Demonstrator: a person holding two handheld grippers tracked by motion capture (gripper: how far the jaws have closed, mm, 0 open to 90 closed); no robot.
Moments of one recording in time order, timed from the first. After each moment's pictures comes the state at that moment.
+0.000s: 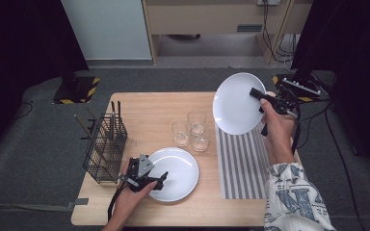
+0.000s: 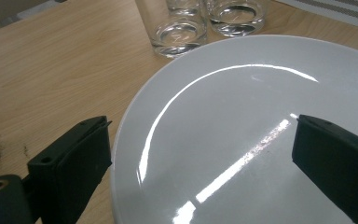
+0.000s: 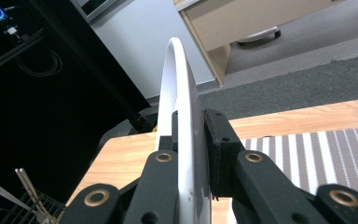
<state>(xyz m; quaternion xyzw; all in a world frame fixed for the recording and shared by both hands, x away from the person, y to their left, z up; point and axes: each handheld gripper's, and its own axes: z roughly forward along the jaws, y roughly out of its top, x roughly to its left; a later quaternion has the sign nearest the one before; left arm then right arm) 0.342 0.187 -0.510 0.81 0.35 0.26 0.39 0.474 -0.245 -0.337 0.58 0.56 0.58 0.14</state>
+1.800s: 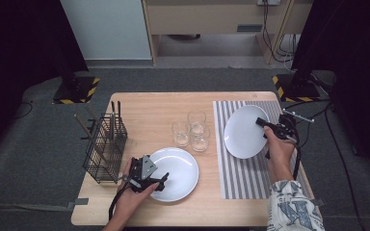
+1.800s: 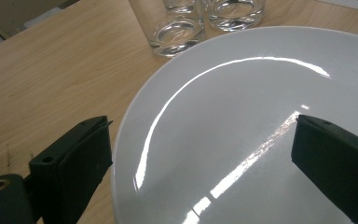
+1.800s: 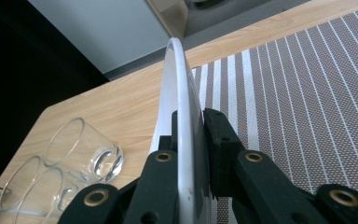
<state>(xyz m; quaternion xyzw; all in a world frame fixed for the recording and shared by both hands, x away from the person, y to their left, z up) 0.340 0.182 -0.511 0.82 0.33 0.28 0.37 0.470 -0.280 -0.449 0.65 0.56 0.50 0.13</state>
